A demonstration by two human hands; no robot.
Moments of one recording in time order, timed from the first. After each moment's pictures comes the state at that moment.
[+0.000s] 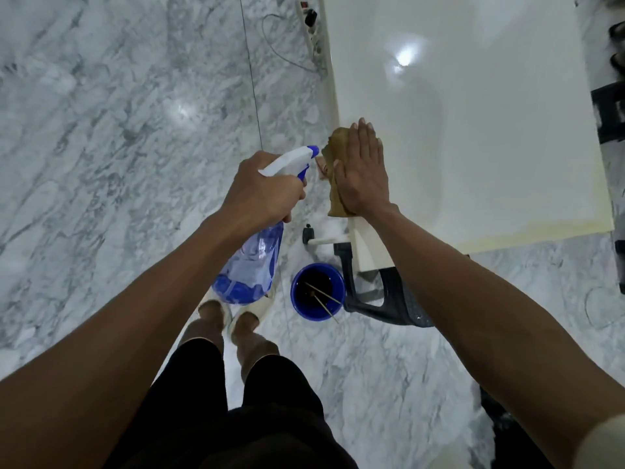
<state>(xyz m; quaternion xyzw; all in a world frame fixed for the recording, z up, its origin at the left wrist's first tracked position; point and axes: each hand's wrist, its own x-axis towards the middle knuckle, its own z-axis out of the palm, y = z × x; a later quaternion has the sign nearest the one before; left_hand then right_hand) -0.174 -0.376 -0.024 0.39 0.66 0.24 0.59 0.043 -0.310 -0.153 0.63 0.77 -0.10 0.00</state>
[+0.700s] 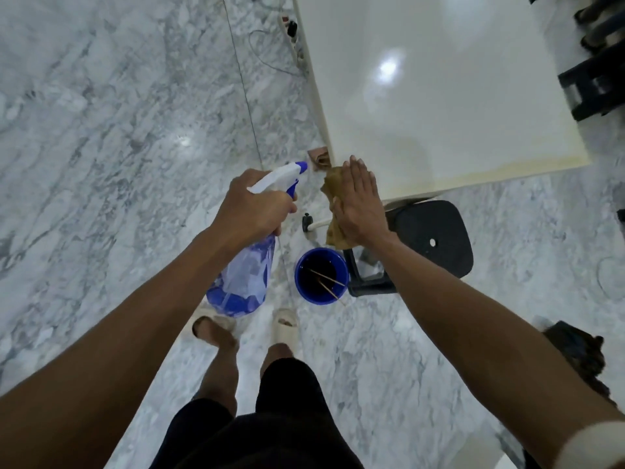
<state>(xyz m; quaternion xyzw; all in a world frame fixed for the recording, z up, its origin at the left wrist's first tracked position) -0.158 -0.519 -0.006 0.41 0.65 0.24 0.59 0.081 -0.489 -0.151 0.62 0.78 -0.09 0.02</state>
